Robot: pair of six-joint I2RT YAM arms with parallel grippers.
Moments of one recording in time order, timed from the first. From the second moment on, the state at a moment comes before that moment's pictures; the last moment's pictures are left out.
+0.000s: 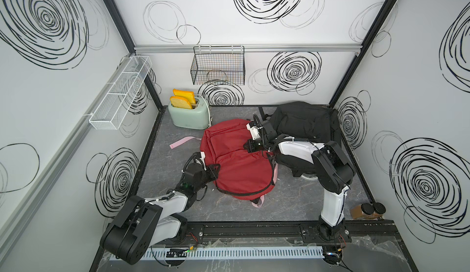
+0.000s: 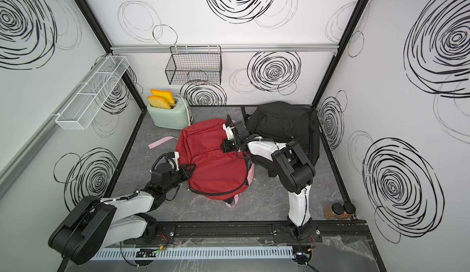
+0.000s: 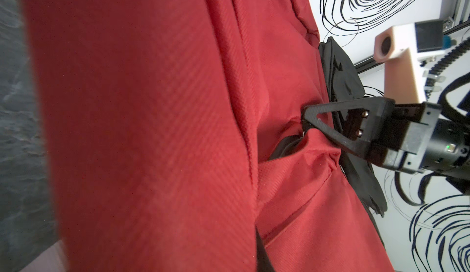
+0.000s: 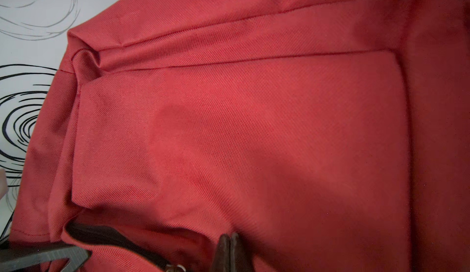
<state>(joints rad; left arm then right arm) -0.33 1.23 0.15 0.61 0.20 -0.83 0.61 1.93 1.25 -0.12 -0.34 0.37</state>
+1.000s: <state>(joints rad) -0.33 1.24 0.15 0.62 0.20 -0.83 0.53 1.85 1.21 -0.15 -0.30 0.36</state>
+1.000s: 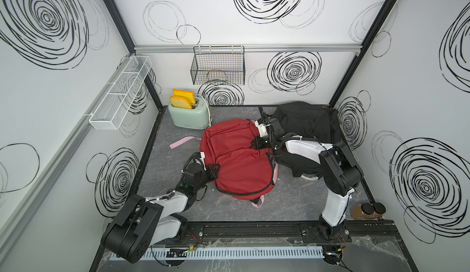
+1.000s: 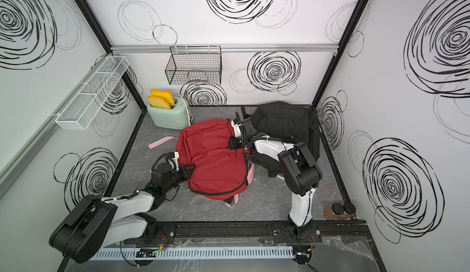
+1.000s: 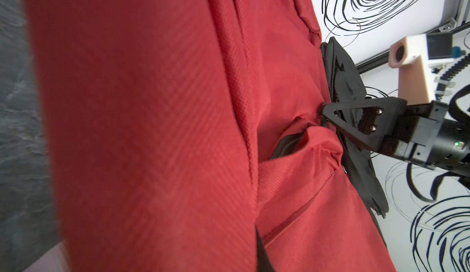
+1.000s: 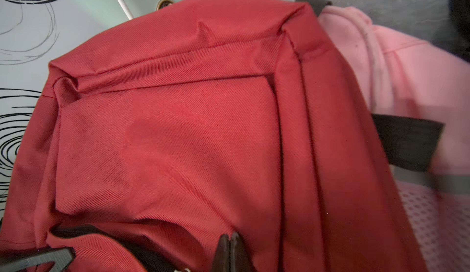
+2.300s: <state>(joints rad) -0.32 1.24 0.15 0.63 0.21 -0.83 0.48 1.78 1.15 -0.19 -0.21 0.36</state>
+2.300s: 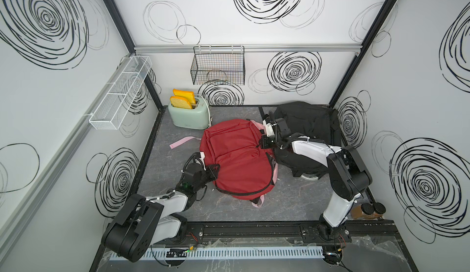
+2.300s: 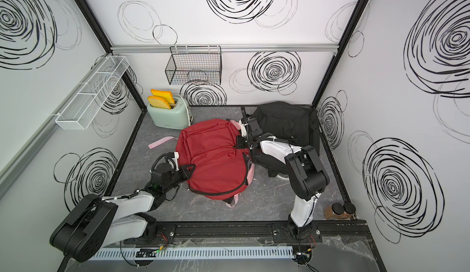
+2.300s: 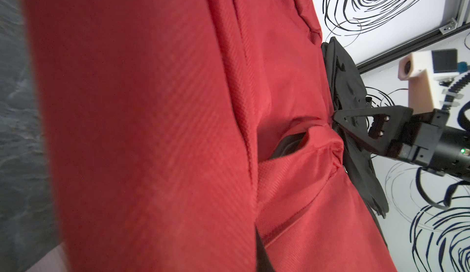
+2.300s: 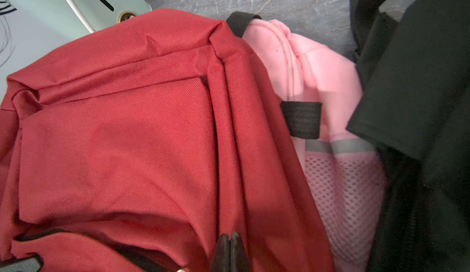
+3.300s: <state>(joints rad) -0.32 1.25 0.15 0.64 0.21 -0.83 0.48 1.76 1.12 -0.20 -0.16 0.37</state>
